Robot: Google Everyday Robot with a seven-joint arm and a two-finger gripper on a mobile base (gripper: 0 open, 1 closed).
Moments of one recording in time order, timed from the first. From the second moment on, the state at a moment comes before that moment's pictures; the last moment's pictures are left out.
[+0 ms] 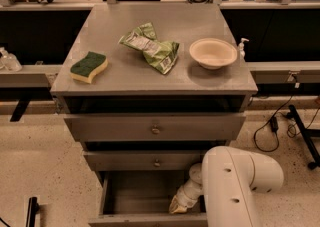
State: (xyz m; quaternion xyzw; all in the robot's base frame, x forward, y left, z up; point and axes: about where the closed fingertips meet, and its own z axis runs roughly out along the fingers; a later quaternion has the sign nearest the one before) arm 0.483 -0.072 0.132 -0.70 0.64 0.28 0.10
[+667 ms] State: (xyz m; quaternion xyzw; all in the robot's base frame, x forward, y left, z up) arm 0.456 -0.078 0.156 -0.71 0.66 0.23 0.09
